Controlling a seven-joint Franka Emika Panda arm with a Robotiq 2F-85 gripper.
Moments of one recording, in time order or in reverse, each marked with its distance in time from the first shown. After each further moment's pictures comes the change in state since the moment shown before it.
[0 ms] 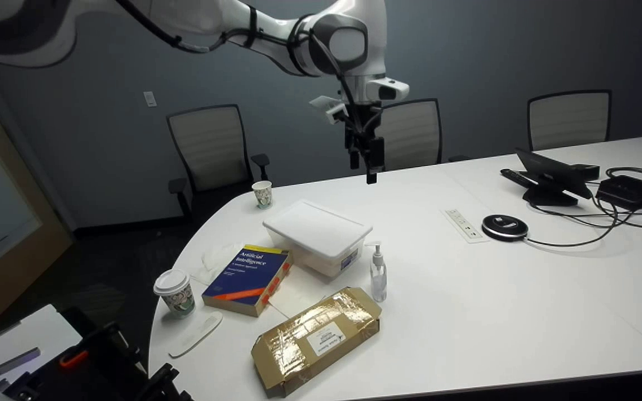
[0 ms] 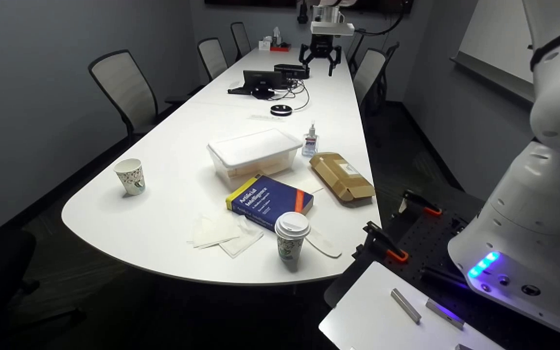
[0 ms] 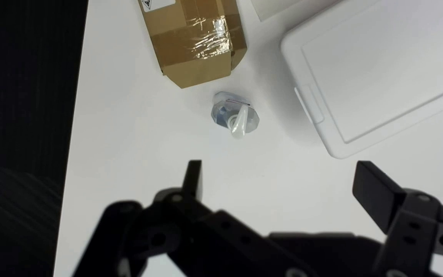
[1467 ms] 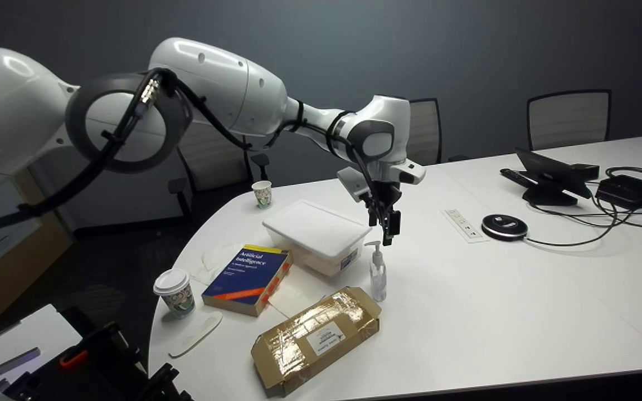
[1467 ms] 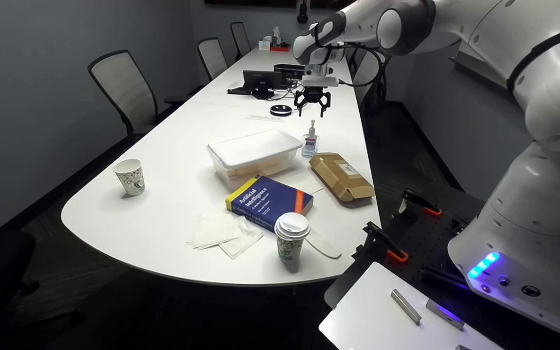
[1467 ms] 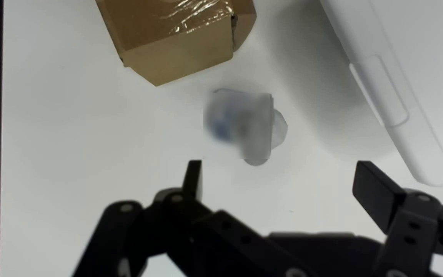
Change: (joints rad) arm -0.053 0.449 0.007 0.345 0.059 0.056 0.035
